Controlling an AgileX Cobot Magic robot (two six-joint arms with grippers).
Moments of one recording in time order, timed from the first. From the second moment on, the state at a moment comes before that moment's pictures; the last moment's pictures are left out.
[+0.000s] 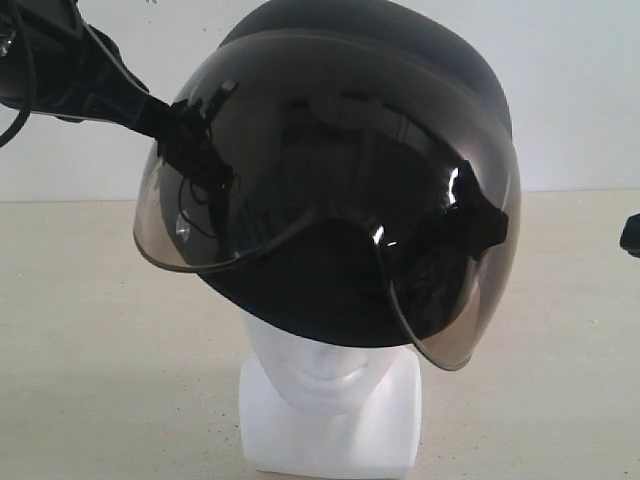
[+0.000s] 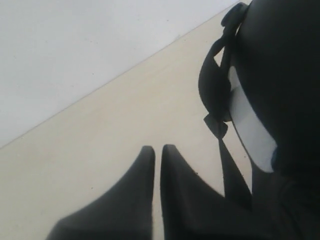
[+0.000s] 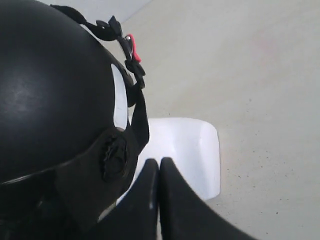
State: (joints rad) left arm -0.44 1.30 -1.24 0.31 0.71 -0.06; right arm 0.06 0.79 -0.75 0.62 0.80 0.15
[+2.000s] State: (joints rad) left arm -0.29 1.33 -1.14 0.36 0.70 -0.09; right arm 0.24 0.96 -0.75 0.92 0.58 -0.01
